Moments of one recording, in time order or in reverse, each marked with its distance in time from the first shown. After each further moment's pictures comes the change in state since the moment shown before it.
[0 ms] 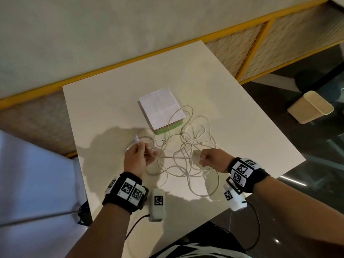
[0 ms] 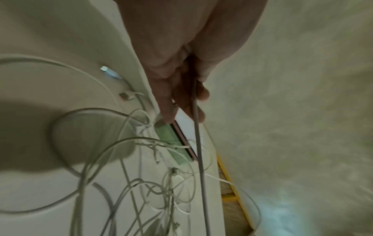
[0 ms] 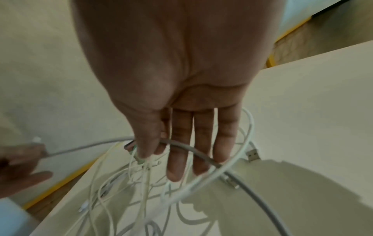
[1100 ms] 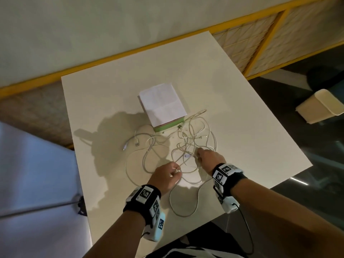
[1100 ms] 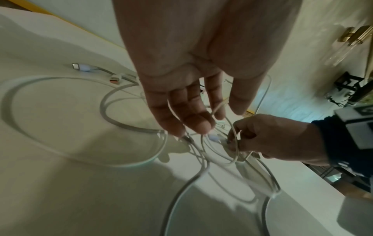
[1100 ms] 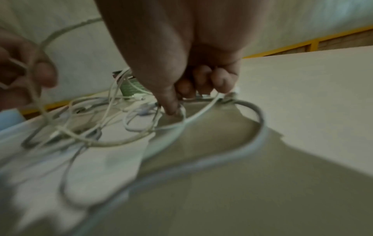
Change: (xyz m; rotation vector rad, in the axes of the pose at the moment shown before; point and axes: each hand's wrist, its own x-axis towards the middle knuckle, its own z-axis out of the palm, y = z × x) left_hand -0.015 -0.069 0.027 1.058 -0.460 0.128; right_hand 0.040 0.012 0.032 -0.214 0.143 0.083
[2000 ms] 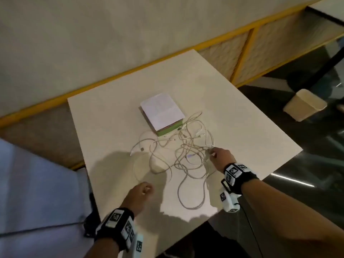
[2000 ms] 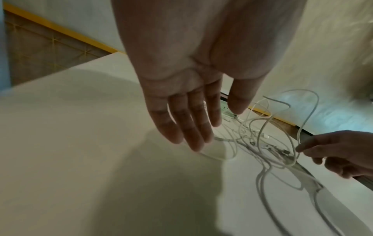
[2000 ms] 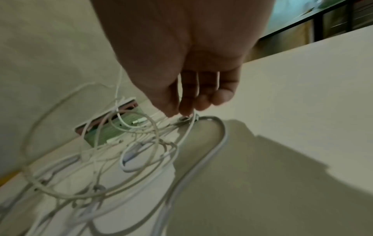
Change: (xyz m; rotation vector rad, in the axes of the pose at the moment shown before) left_hand -0.067 -0.088 -0.044 -0.008 0.047 -0.165; right_hand -0.042 0.005 0.003 0.272 0.230 0.229
